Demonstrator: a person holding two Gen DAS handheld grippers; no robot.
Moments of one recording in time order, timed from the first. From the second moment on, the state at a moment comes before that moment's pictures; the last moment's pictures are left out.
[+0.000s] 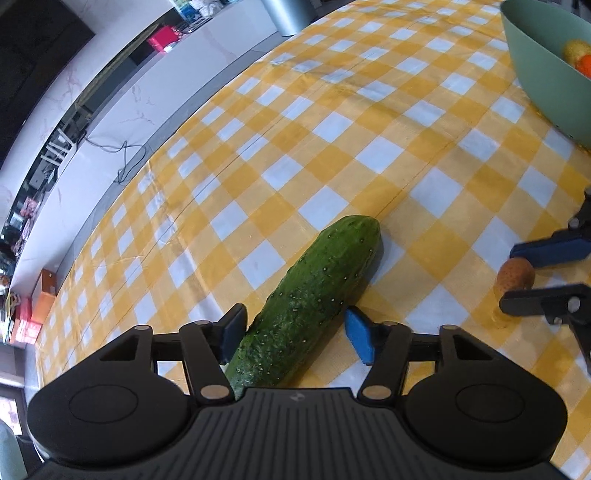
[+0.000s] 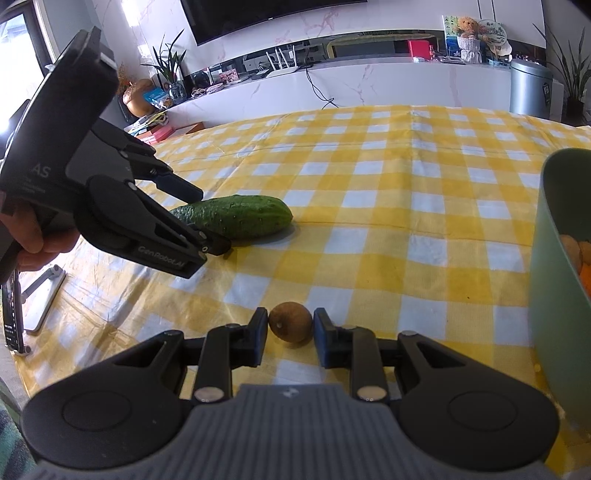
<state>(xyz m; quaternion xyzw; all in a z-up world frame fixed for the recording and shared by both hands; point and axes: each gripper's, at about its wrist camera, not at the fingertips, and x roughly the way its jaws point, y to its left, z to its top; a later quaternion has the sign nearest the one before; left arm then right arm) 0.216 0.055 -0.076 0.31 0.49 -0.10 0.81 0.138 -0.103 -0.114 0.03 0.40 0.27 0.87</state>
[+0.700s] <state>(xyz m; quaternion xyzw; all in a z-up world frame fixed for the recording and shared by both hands) 0.227 0.067 -0.043 0.22 0.56 -0.06 0.80 0.141 -0.105 -0.113 0.05 0.41 0.28 0.87</state>
